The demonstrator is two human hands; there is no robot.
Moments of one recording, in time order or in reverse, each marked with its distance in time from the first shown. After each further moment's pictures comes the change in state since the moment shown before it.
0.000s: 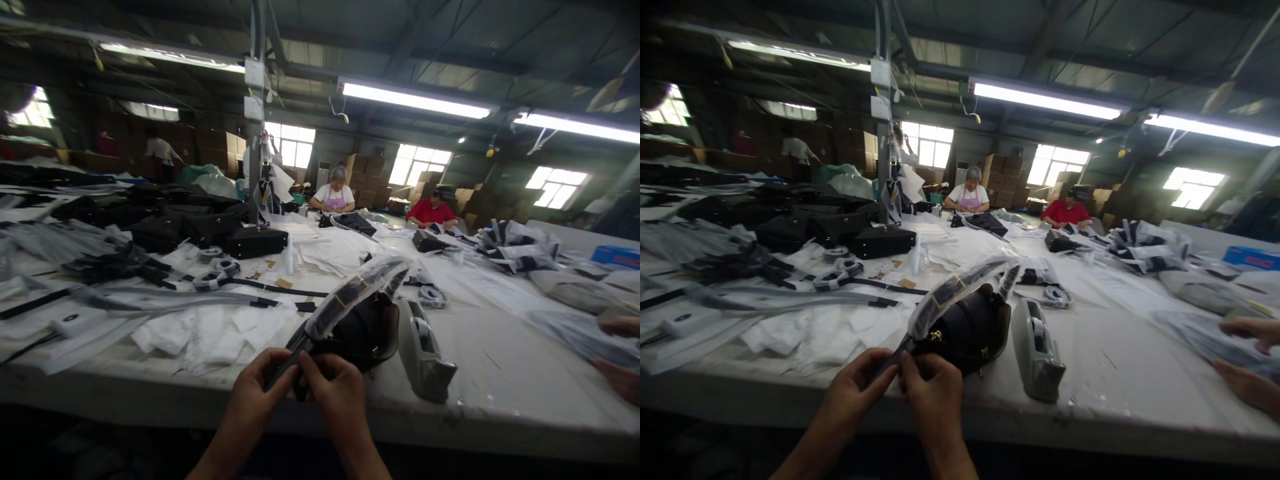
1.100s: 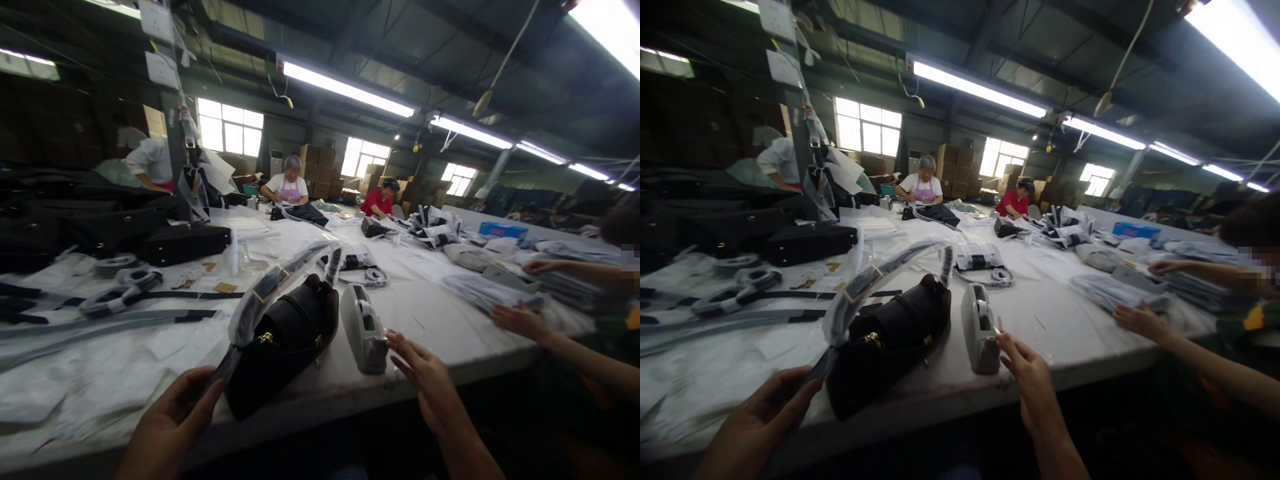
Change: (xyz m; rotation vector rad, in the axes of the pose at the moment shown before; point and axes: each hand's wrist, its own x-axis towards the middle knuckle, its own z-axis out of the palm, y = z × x) left_hand 0.001 0.013 0.015 0.122 0.225 -0.221; right_hand 0.009 0.032 -0.227 0.225 0.500 0.145
